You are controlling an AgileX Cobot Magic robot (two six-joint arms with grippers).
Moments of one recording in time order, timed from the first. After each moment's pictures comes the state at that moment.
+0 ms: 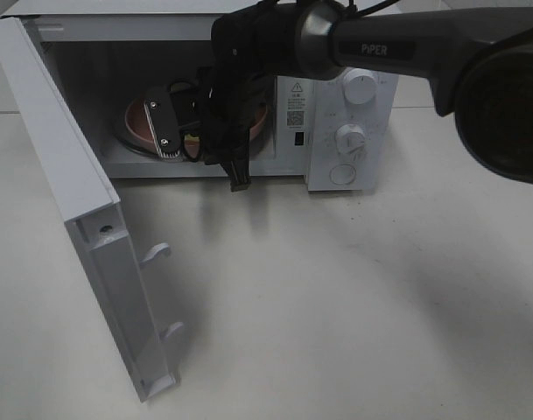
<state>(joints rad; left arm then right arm) 0.05 -0.01 -0.52 -0.12 1.08 0.03 0.65 2.40 -2.01 -0.08 0.68 -1.23</state>
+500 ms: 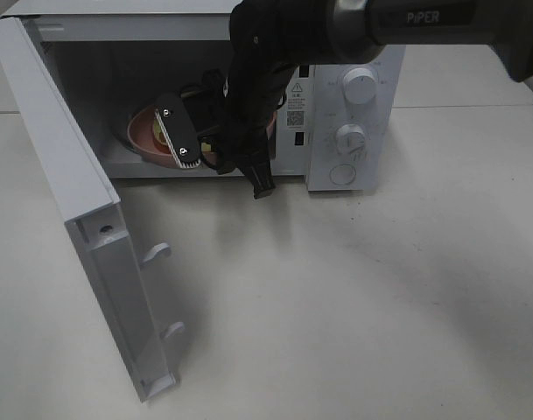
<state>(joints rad) 0.05 -0.01 -0.52 -0.12 1.08 0.03 0.66 2.24 -1.77 -0.05 0.65 -1.34</state>
